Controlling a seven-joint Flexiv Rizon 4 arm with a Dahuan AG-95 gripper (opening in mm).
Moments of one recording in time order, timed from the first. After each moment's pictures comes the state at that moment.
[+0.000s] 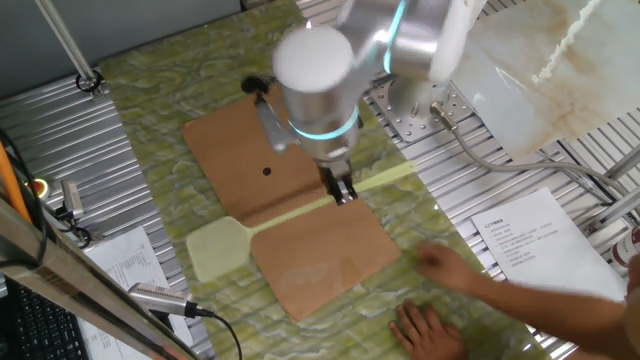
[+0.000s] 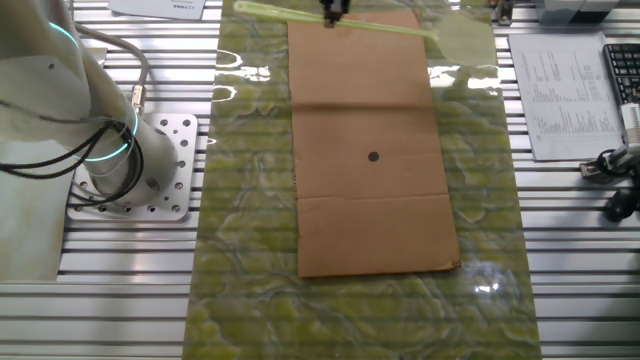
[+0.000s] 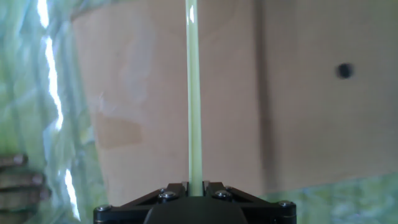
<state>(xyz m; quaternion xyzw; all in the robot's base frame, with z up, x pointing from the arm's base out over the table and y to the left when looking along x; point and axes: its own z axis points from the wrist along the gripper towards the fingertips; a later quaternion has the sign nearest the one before) 0.390 0.212 0.169 -0.07 -0.99 -0.01 0.08</state>
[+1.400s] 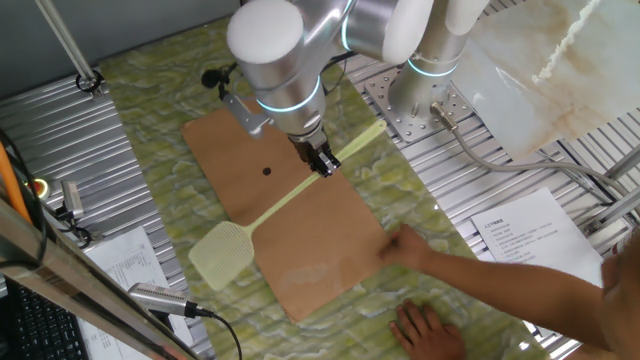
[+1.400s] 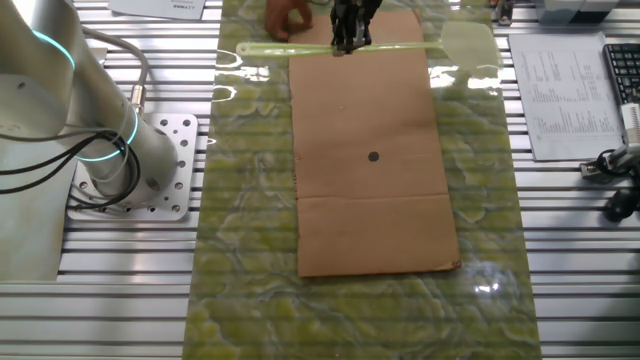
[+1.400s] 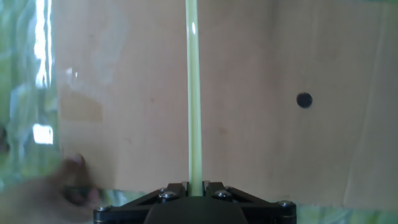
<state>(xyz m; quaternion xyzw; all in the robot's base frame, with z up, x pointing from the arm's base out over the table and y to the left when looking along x) 0.391 0.153 0.159 0.10 -0.99 -0.02 0.11</state>
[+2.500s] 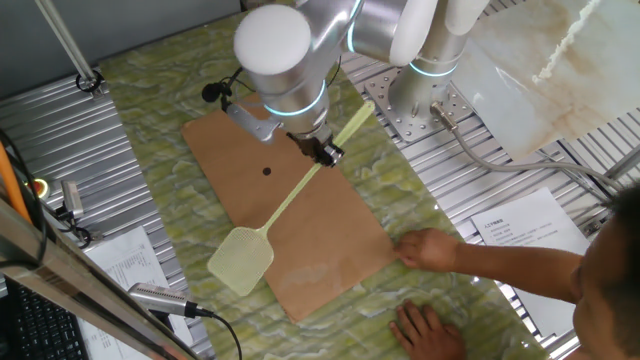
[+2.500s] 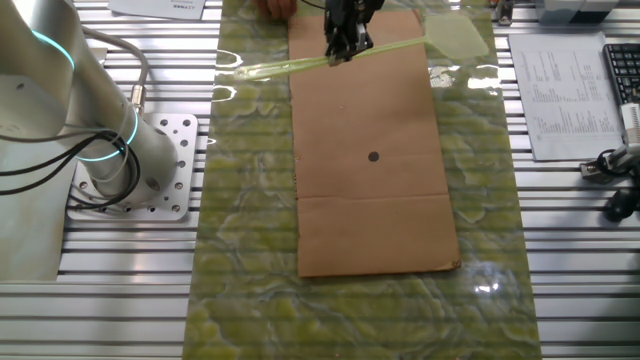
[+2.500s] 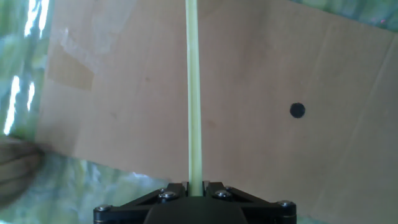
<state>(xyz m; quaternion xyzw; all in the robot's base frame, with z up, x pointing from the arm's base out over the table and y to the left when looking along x) 0.375 0.126 0.167 0.20 -0.97 0.02 0.13</state>
